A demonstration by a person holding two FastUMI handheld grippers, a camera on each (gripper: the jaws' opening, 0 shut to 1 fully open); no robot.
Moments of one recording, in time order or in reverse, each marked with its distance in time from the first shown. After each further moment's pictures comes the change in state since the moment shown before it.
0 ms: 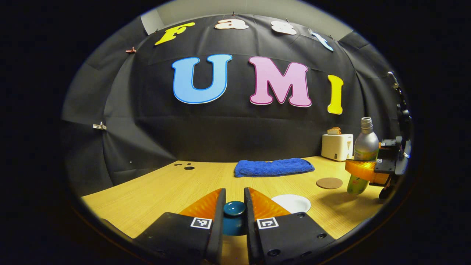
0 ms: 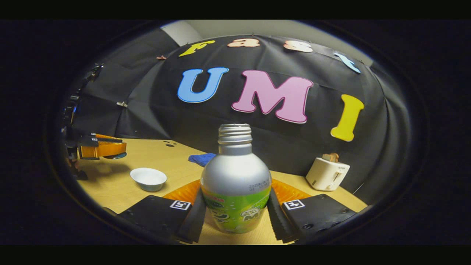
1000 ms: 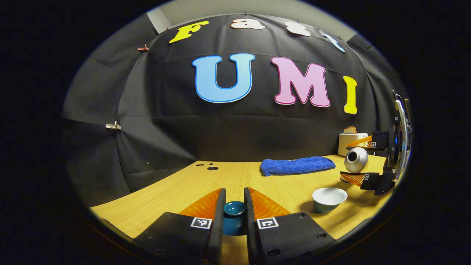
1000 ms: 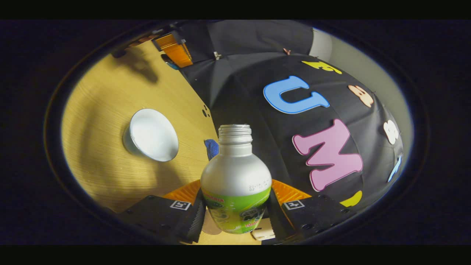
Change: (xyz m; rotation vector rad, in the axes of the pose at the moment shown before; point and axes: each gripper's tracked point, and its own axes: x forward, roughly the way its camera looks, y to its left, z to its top) left arm -0.005 0.085 -0.005 0.000 0.009 0.068; right arm 0.063 0.077 -0.006 -0.909 -0.100 0.180
